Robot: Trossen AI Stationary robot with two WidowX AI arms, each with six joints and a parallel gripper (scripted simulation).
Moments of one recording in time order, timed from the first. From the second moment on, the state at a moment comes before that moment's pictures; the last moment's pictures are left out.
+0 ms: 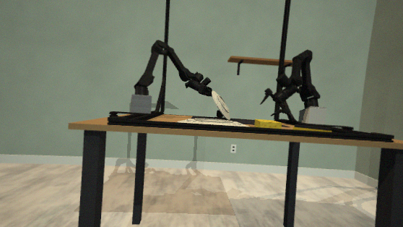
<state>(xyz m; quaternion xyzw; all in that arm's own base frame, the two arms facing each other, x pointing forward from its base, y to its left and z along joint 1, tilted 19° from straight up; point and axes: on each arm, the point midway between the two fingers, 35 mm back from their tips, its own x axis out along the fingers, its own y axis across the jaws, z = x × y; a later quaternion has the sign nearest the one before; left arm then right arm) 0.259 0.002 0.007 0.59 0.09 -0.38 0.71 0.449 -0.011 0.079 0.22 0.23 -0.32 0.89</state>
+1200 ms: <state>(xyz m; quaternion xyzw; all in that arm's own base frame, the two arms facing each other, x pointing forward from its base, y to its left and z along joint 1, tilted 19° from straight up) 0.259 0.002 0.007 0.59 0.09 -0.38 0.71 0.394 0.034 0.029 0.28 0.38 -0.28 0.84</state>
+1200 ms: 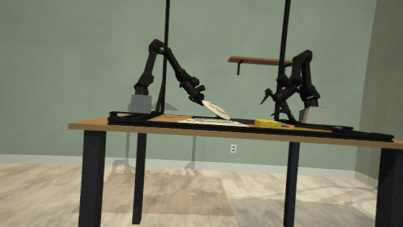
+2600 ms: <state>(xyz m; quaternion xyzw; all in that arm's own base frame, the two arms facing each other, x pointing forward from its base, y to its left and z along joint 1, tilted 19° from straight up) 0.259 0.002 0.007 0.59 0.09 -0.38 0.71 0.371 0.058 -0.015 0.30 0.46 -0.25 0.80</state>
